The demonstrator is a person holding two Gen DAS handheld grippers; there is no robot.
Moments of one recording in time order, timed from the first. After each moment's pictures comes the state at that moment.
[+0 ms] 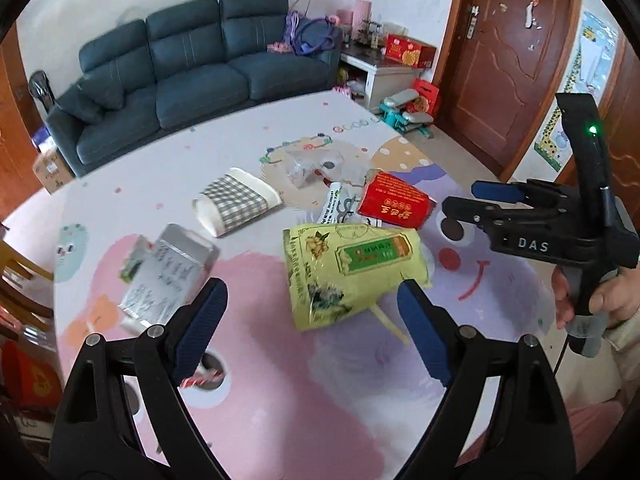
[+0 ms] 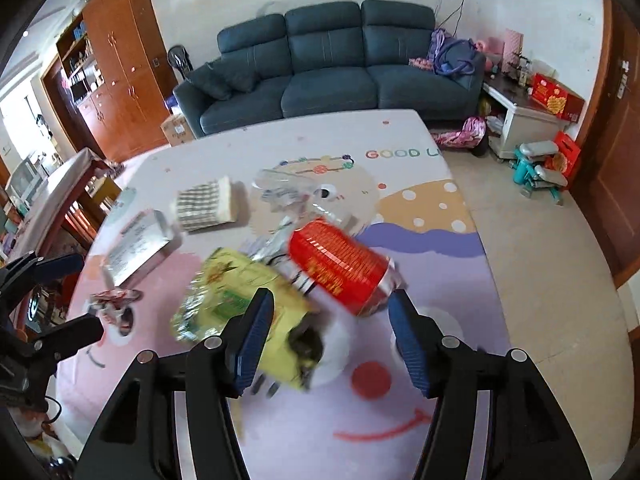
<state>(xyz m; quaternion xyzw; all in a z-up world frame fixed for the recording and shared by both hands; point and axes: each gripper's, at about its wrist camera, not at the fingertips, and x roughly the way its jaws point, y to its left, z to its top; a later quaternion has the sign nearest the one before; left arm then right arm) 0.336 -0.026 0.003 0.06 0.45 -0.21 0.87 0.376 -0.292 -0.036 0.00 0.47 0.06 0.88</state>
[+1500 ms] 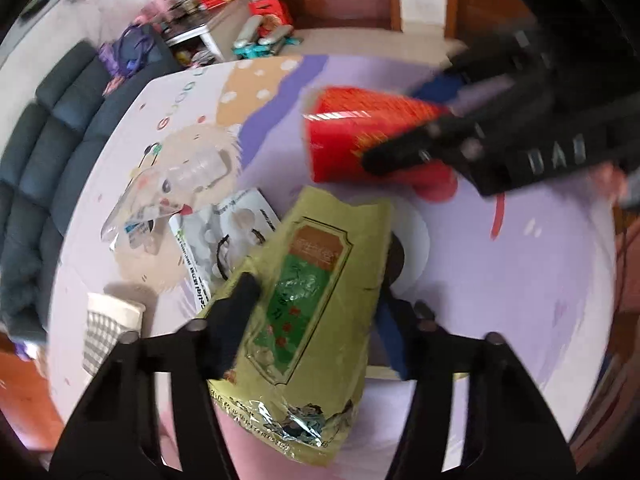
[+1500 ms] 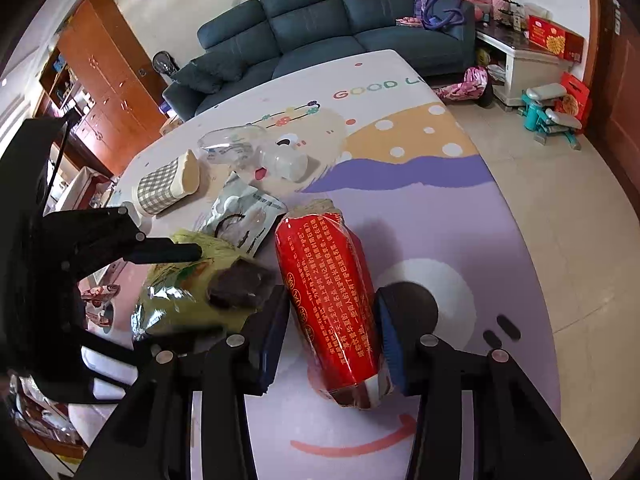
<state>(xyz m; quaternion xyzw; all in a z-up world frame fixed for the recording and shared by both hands) 0.389 -0.172 -0.110 0.34 0.44 -0.41 0.73 0.382 -0.338 -0.129 0.10 0.50 0.08 0.86</state>
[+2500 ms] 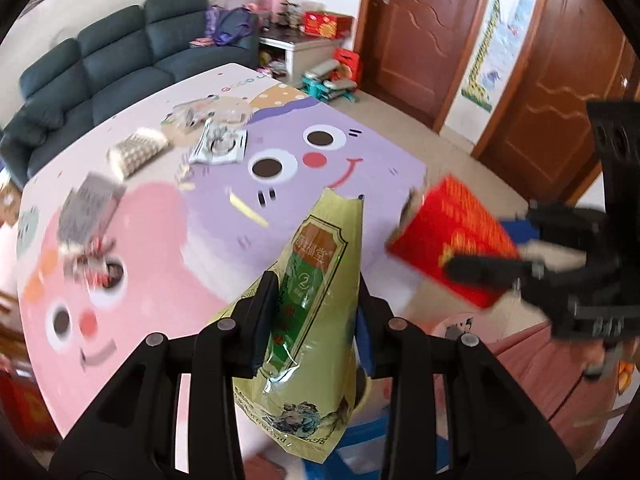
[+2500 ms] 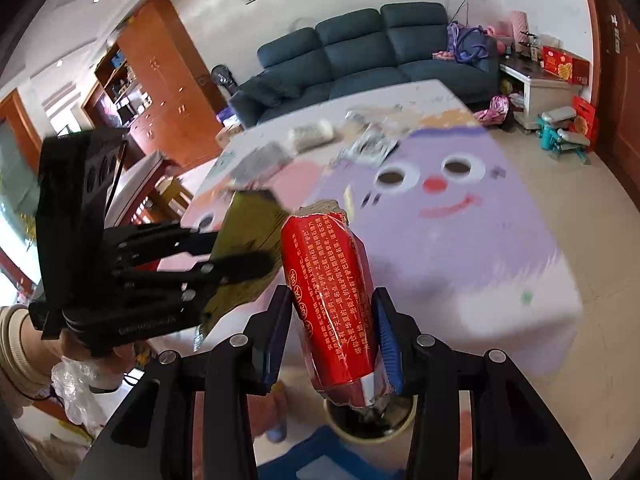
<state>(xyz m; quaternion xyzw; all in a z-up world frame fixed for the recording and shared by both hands) 0.145 -0.061 -0.007 0.10 0.44 -0.32 0.83 0.068 -0.254 -0.035 0.09 0.44 0.13 0.88</state>
